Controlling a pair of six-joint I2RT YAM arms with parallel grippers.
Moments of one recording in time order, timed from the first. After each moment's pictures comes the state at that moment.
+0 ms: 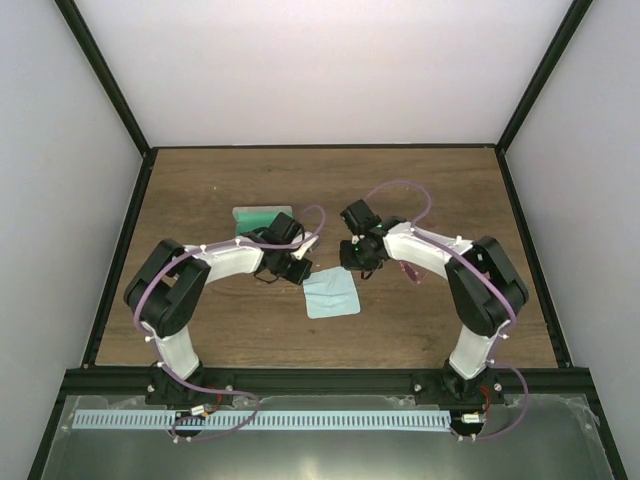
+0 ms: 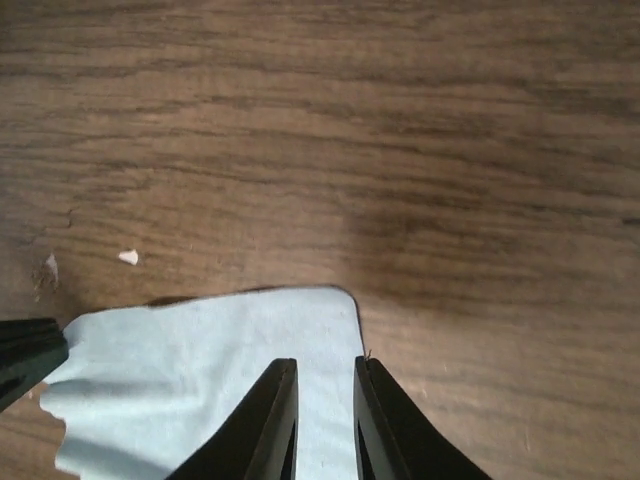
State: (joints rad) left arm -0.62 1.78 0.97 -0.33 0.29 -0.11; right arm 0.62 1.73 1.11 -0.57 -0.08 0.59
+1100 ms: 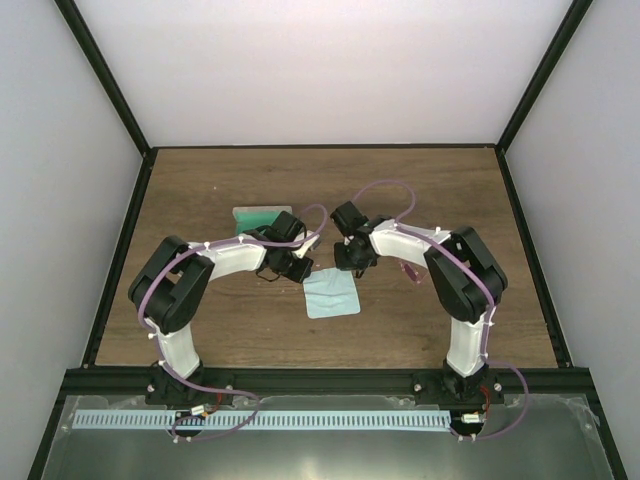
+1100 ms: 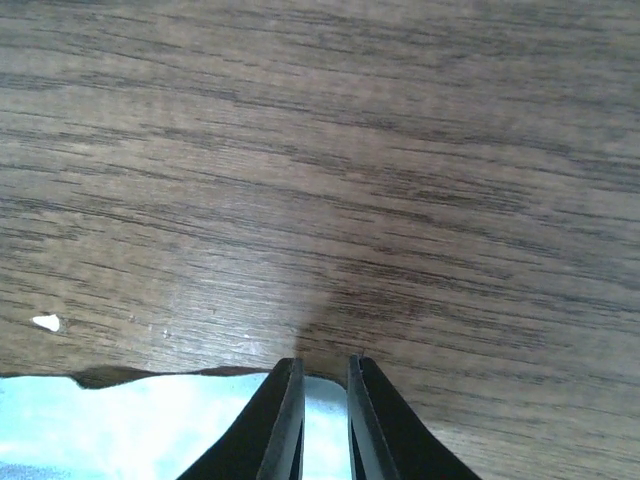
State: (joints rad) left arm -0.62 1.81 1.01 -0.35 0.27 -0.11; right arm 0.64 1.88 1.19 -0.56 -0.01 0.51
